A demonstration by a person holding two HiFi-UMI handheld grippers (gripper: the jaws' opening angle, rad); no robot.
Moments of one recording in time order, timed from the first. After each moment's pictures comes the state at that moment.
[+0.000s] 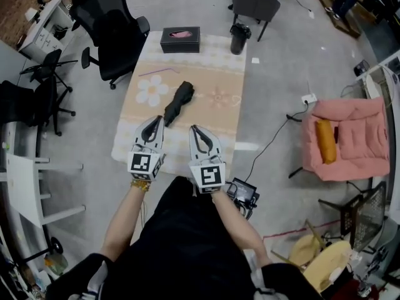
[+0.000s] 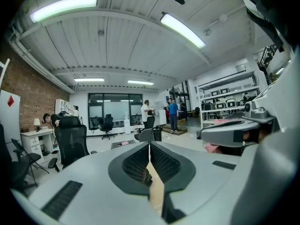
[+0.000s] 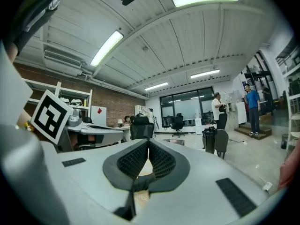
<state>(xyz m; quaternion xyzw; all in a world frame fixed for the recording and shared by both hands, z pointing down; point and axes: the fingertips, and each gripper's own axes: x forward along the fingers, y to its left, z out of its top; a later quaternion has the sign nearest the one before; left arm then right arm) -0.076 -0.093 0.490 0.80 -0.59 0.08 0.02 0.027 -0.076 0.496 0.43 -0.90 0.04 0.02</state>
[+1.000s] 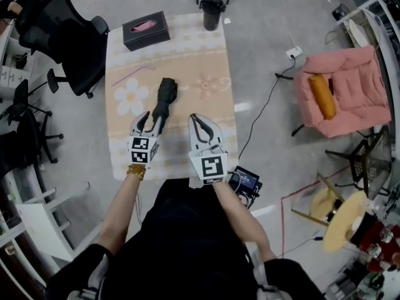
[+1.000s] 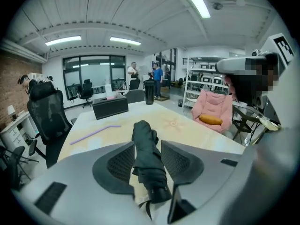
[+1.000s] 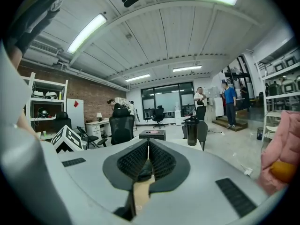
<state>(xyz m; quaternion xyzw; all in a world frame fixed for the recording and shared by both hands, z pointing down) -0.112 -0.198 0.682 0.83 -0.46 0.27 0.15 0.030 -0.167 0.545 0.54 -0.83 0.08 0.06</state>
